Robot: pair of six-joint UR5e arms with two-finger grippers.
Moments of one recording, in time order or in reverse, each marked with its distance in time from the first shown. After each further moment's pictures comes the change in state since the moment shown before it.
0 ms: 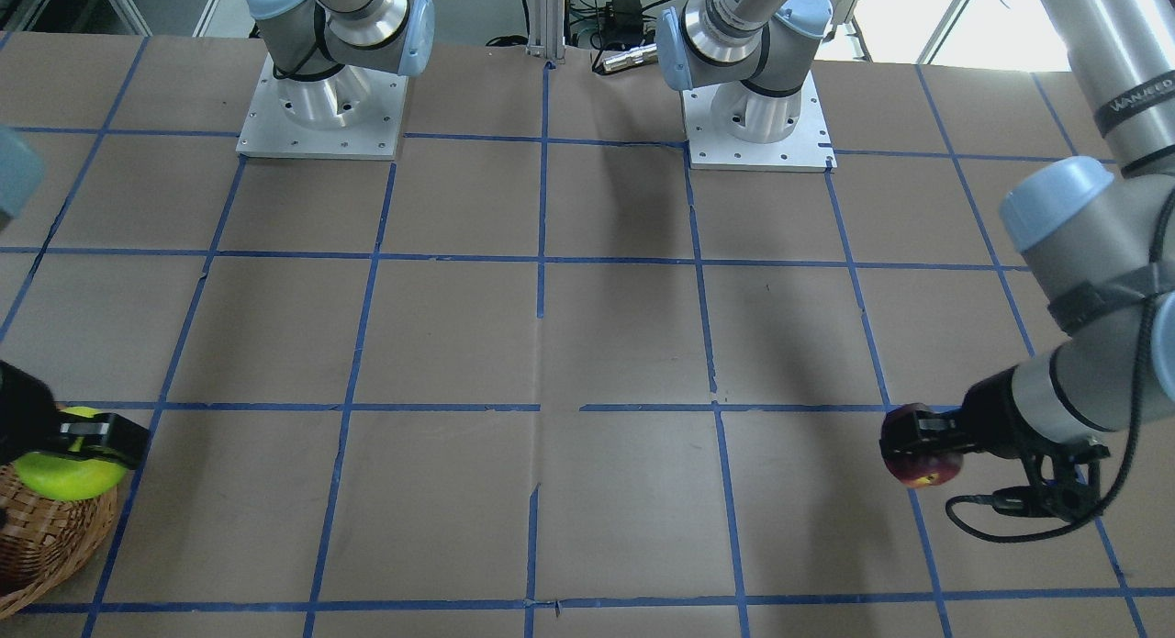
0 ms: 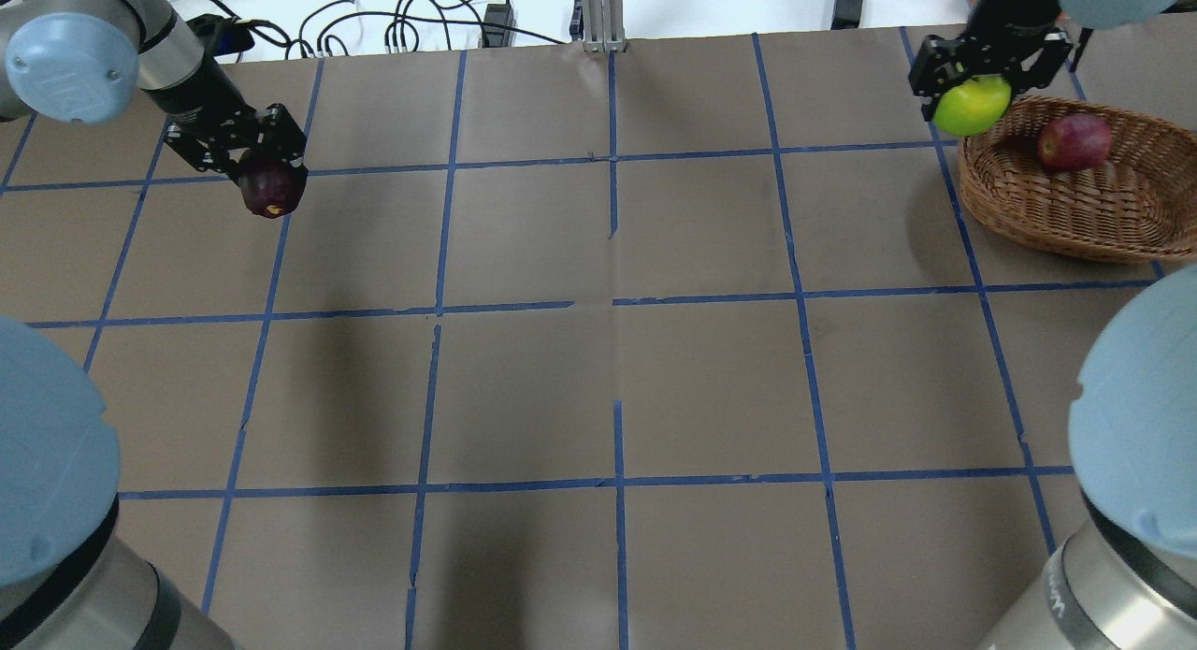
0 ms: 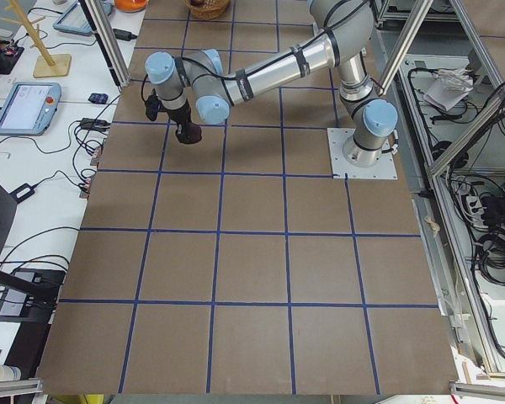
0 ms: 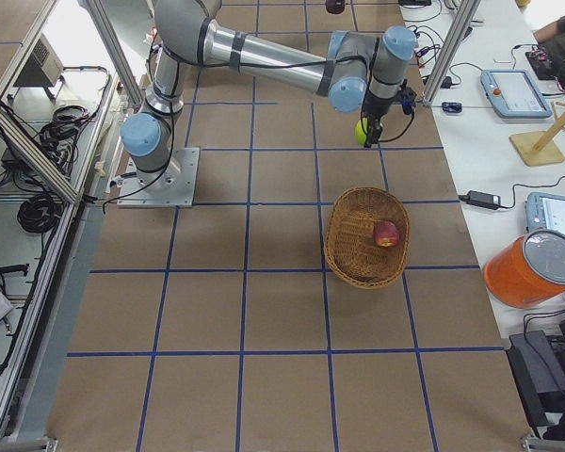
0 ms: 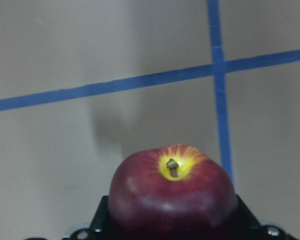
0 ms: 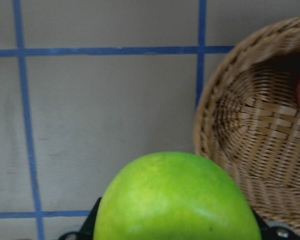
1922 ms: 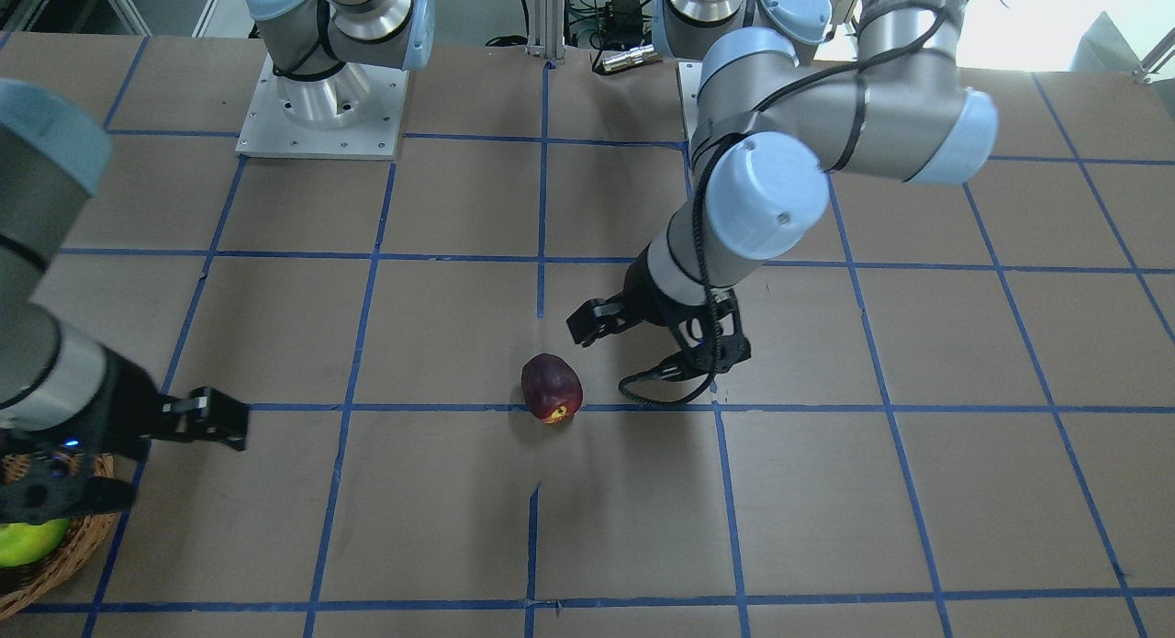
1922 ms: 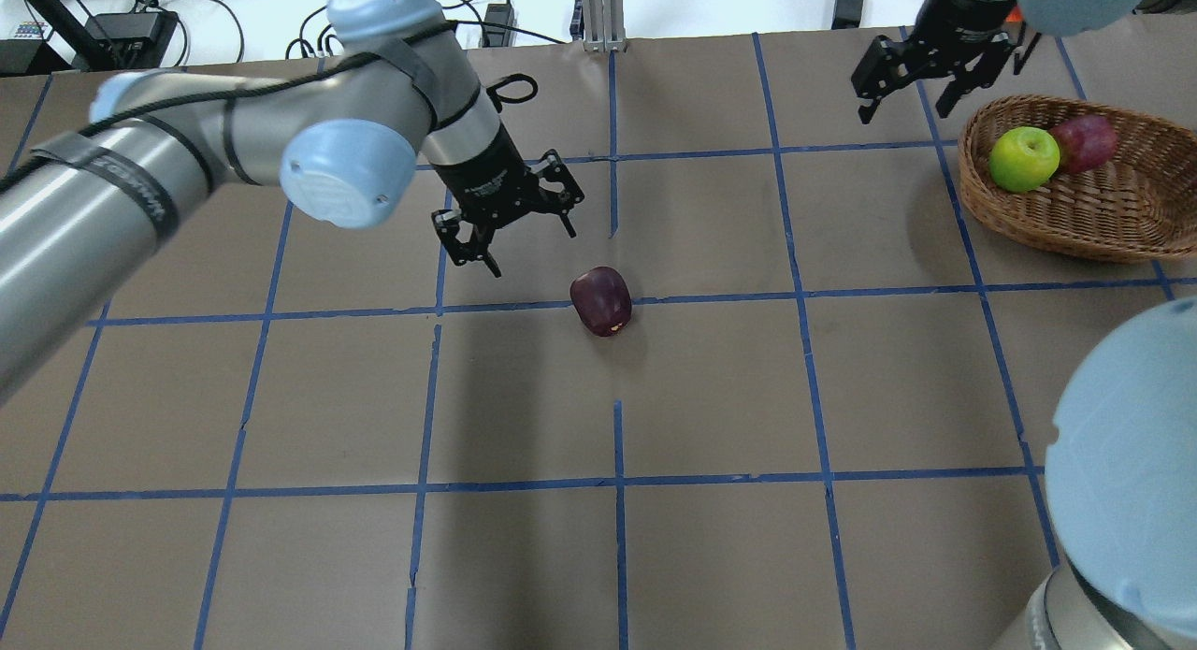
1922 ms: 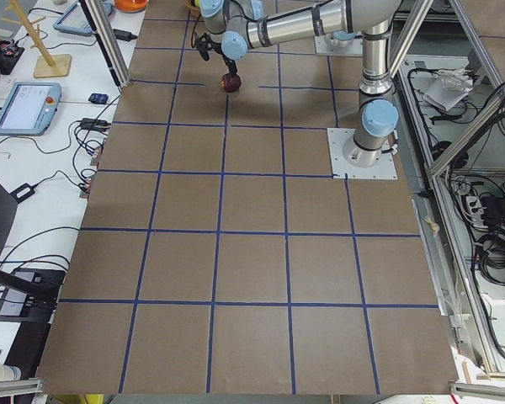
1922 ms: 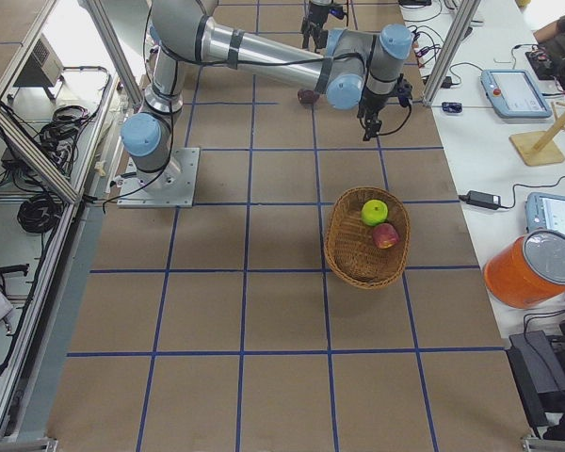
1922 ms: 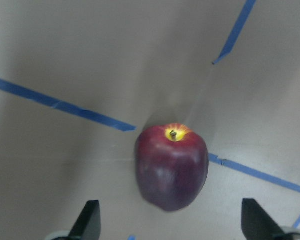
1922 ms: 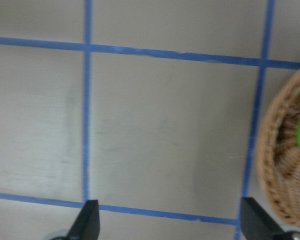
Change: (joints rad) left arm -0.381 0.175 -0.179 -0.036 -0.144 -0.667; right arm 0.174 -0.050 0.040 0.010 0.117 0.077
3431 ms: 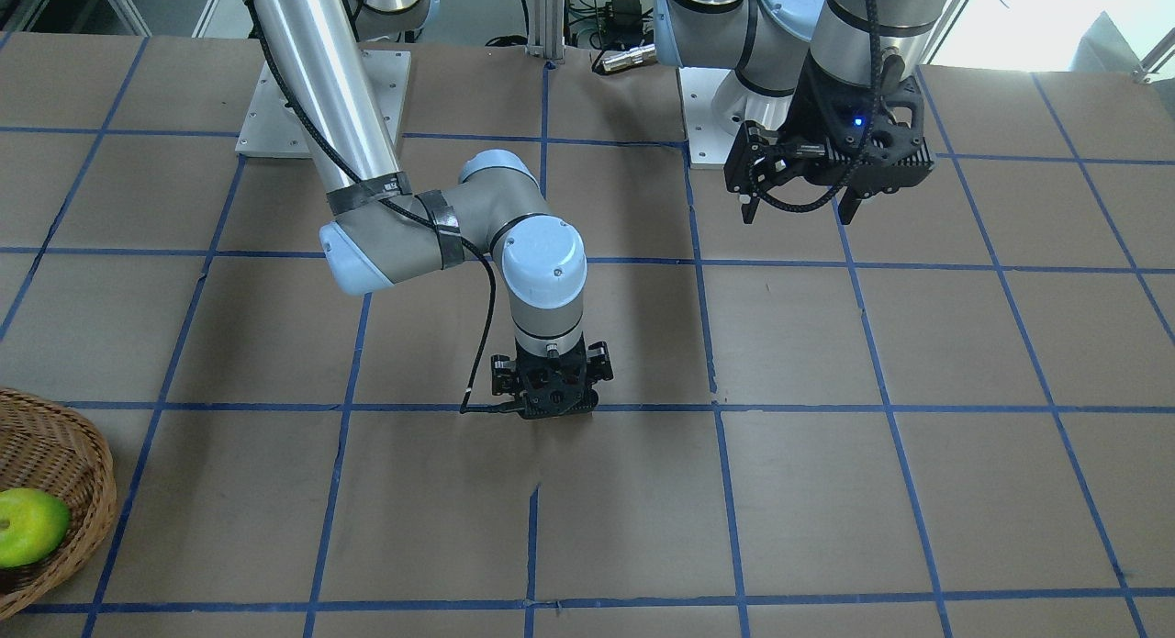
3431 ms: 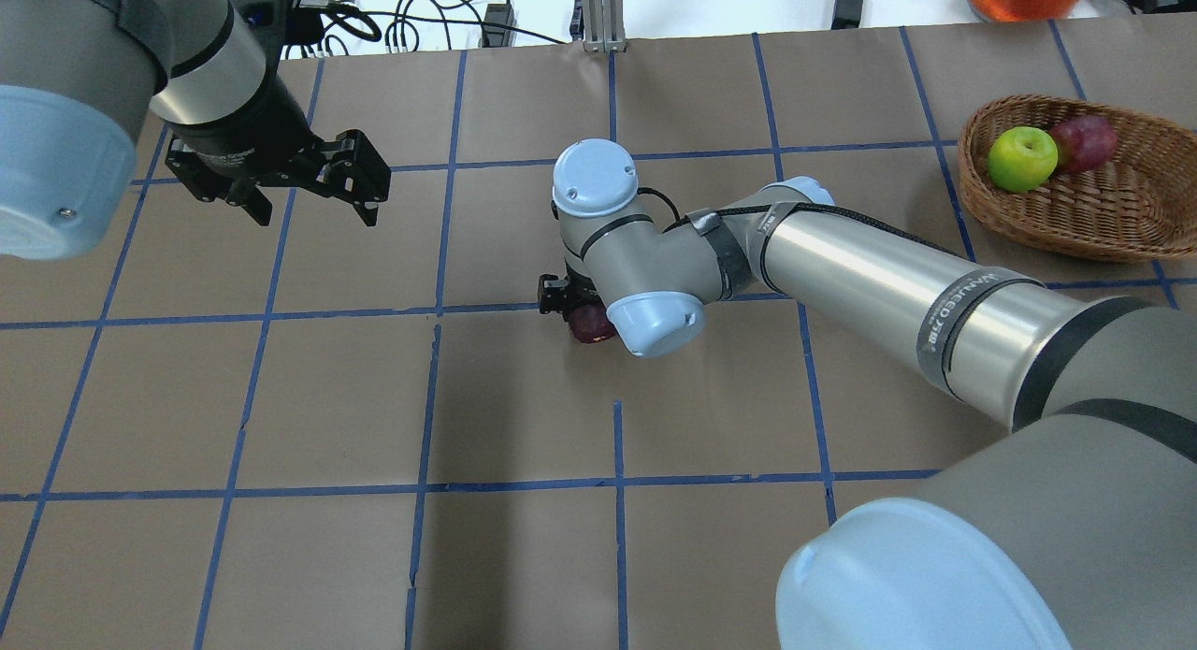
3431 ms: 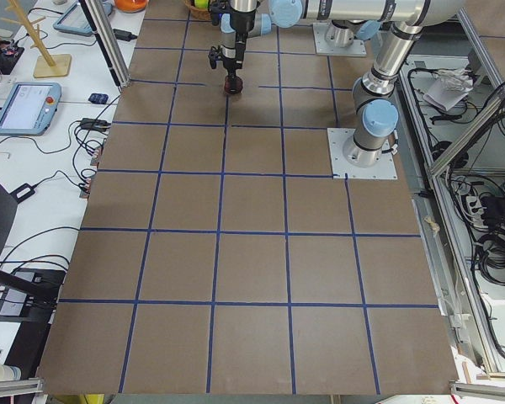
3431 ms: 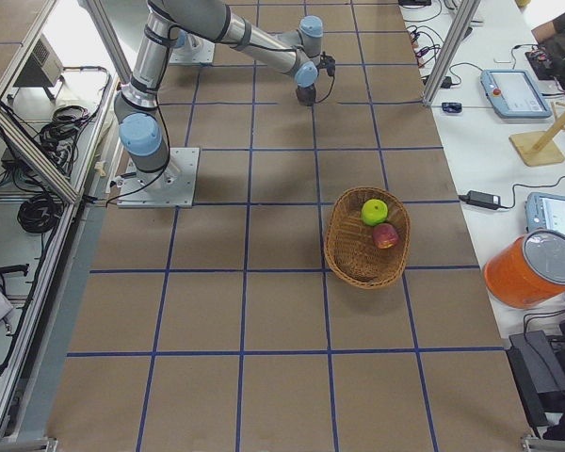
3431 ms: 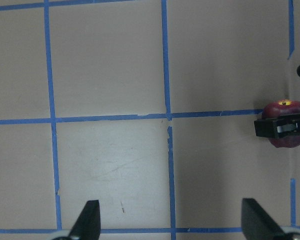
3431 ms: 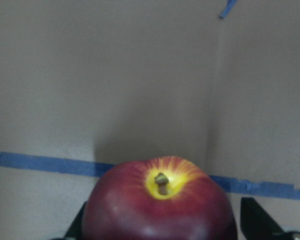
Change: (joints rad) left arm 0.111 0.325 -0.052 -0.069 0.297 0.491; right arm 0.525 0.149 0.373 -0.630 -0.074 0.501
